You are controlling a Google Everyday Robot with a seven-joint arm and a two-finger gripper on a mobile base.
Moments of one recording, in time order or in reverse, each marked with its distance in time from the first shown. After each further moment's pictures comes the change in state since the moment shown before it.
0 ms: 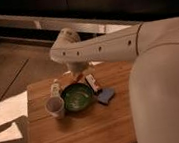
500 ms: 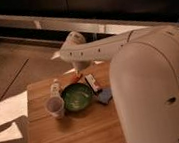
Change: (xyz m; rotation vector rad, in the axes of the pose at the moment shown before) arm -0.052 0.001 0.079 -0.062 -0.041 -0.113
